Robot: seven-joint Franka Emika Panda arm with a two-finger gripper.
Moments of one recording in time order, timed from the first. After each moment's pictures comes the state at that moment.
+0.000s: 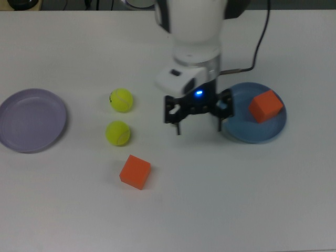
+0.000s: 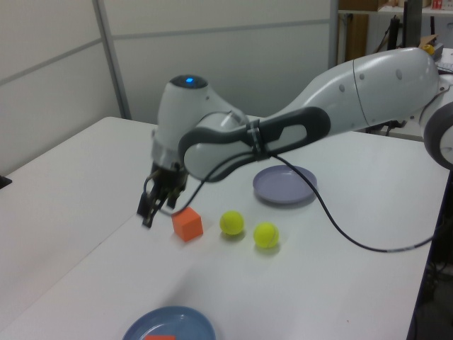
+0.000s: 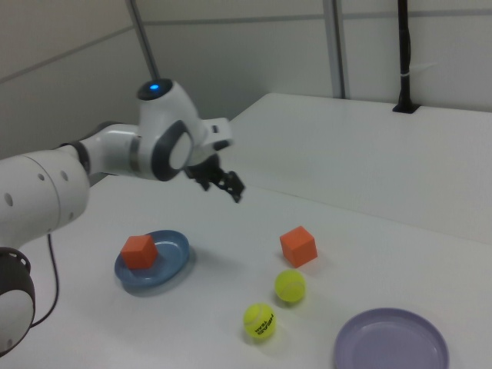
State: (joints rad) arm 0.22 0.44 0.19 -1.47 -0.04 2.27 0.21
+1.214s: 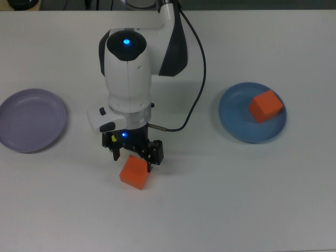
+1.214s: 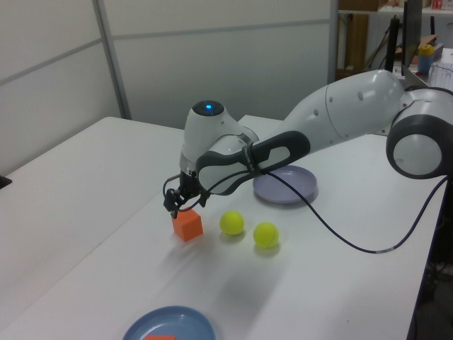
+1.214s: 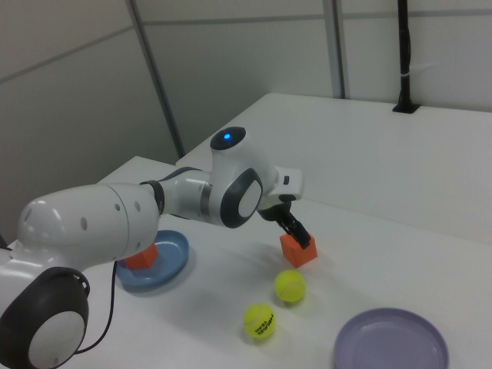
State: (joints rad) arm 0.14 0.62 0.09 -1.45 -0.13 2.42 0.48
